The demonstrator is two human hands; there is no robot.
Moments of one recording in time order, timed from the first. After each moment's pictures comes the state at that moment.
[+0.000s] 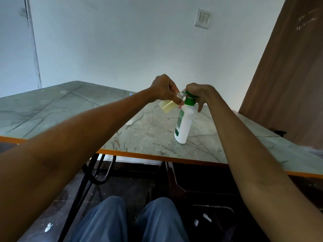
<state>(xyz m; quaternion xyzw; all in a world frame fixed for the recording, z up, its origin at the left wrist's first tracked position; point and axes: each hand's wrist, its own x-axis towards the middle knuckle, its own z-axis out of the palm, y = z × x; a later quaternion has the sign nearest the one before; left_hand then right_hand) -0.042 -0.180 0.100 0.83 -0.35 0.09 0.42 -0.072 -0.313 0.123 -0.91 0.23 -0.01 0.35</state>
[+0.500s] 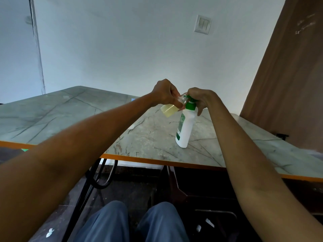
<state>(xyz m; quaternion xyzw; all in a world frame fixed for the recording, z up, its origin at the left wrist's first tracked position) -0.047 -0.180 0.102 0.83 -0.35 0.10 0.42 -0.074 -0.316 0.124 -0.89 0.23 -0.02 0.40</state>
